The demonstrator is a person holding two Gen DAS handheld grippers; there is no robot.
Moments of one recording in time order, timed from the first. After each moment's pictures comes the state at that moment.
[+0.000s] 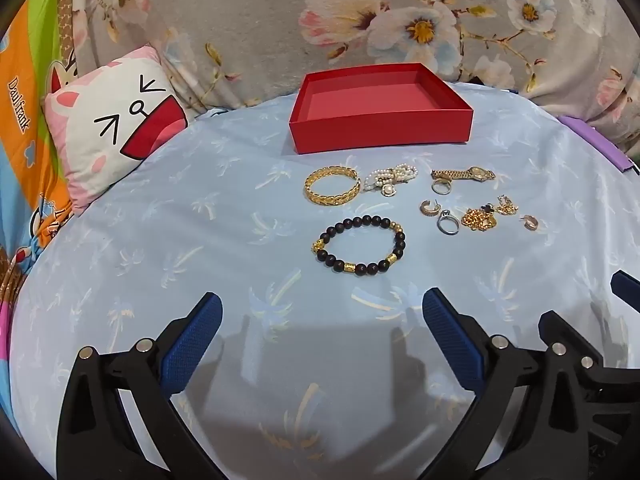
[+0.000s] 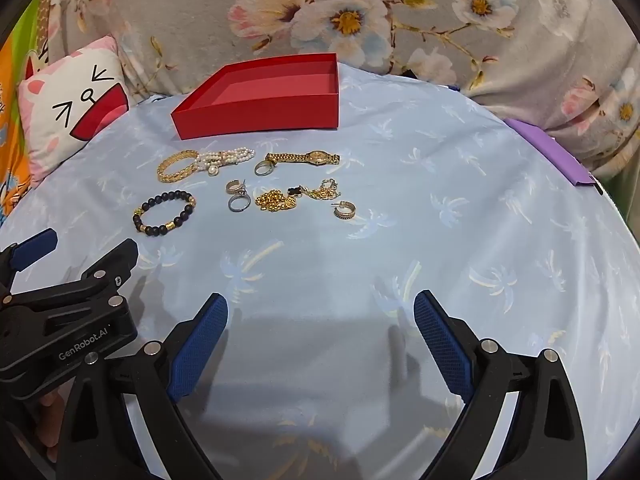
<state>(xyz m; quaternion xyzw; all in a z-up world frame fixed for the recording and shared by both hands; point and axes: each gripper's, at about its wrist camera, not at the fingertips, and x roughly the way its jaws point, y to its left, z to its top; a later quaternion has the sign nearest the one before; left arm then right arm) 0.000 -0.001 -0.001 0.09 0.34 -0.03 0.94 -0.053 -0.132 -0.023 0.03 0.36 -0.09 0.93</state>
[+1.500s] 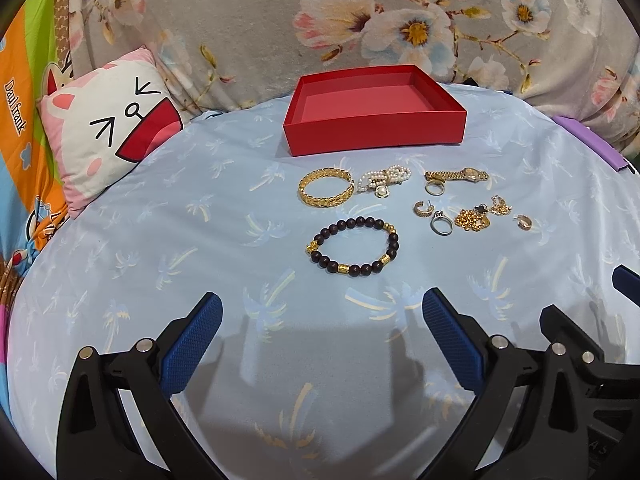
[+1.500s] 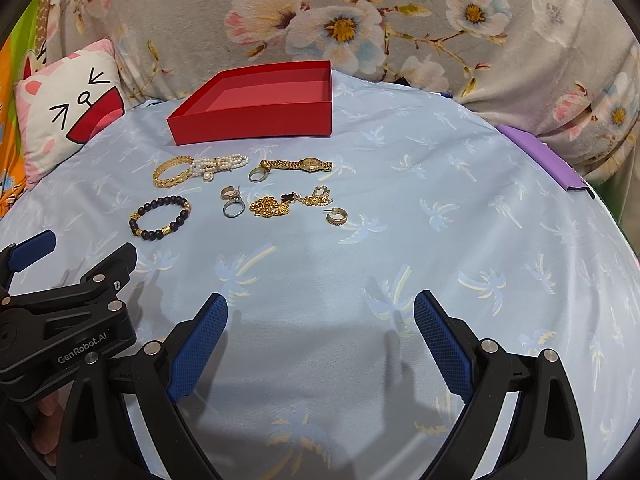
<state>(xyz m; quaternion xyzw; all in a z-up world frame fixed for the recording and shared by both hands) 0.001 -0.002 0.001 0.08 0.34 -0.04 0.94 -0.058 -0.132 -0.019 0.02 0.35 -0.10 0.93</state>
